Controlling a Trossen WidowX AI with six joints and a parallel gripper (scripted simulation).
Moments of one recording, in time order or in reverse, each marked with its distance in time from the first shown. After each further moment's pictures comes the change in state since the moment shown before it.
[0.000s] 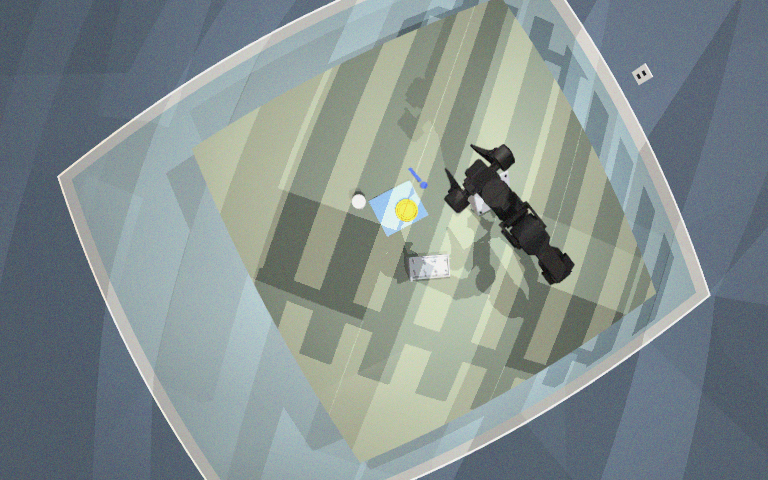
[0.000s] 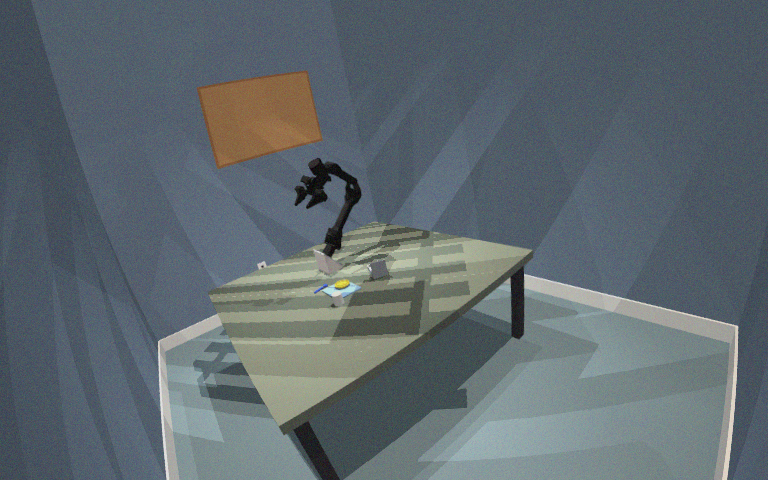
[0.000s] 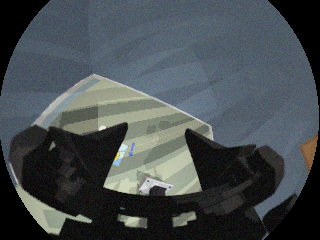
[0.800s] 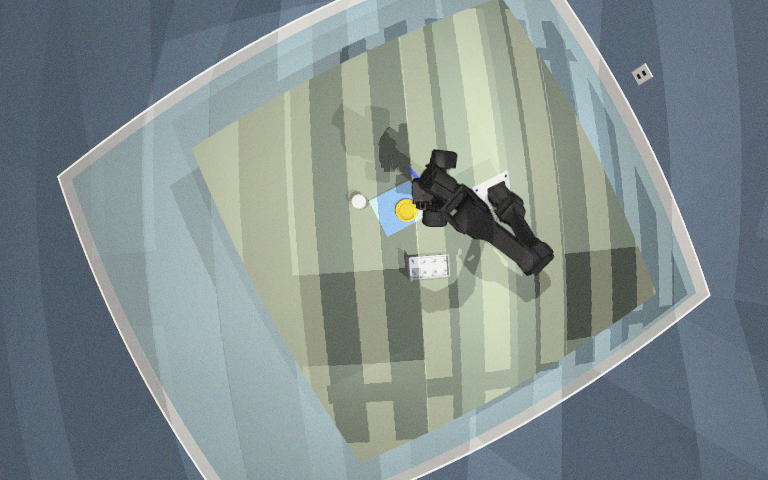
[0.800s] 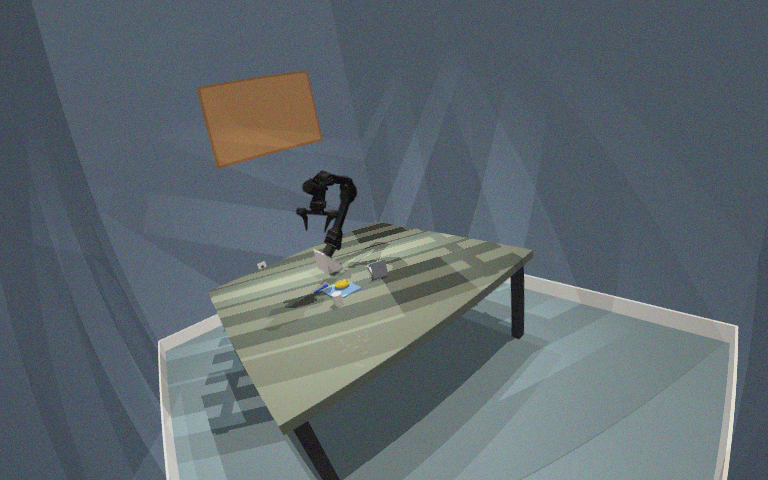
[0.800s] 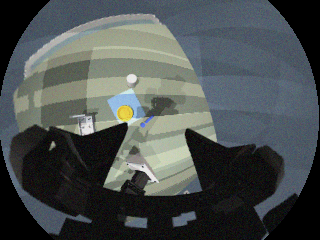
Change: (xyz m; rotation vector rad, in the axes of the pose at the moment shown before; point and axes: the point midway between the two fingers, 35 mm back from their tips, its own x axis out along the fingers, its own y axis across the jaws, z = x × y) arm 0.068 0.094 -0.058 -0.594 0.408 0.362
